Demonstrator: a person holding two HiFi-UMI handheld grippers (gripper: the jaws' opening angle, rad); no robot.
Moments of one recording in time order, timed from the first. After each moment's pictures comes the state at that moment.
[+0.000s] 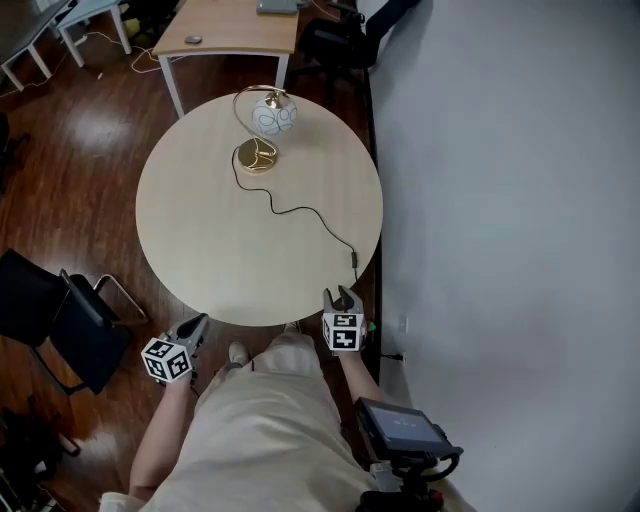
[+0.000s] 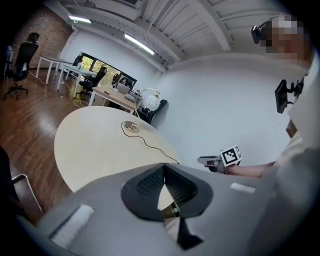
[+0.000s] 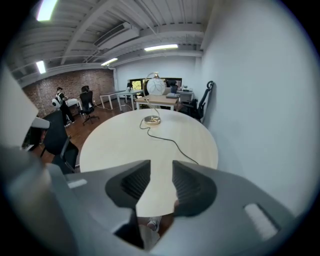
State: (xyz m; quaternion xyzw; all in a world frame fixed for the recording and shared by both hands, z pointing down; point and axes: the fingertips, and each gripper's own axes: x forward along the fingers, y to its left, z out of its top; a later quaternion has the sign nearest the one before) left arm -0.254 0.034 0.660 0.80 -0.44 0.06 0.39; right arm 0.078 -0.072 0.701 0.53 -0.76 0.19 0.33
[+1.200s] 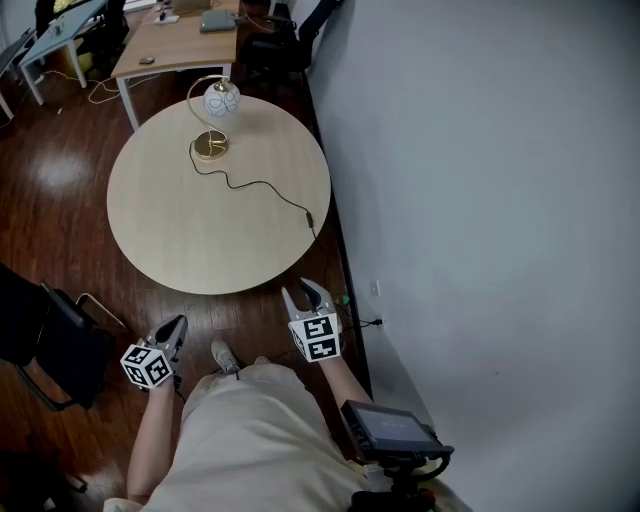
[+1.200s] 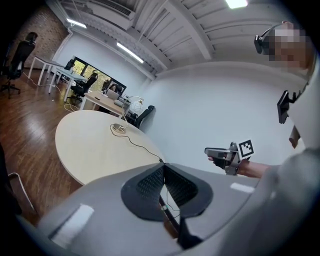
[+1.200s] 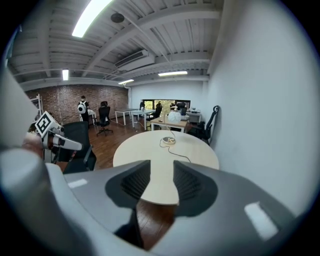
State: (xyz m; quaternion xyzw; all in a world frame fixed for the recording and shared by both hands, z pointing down) left arm -0.235 0.155 0.624 0.84 -0.41 0.02 0.35; right arm 0.034 0.091 0.568 0.51 -0.82 0.11 0.24
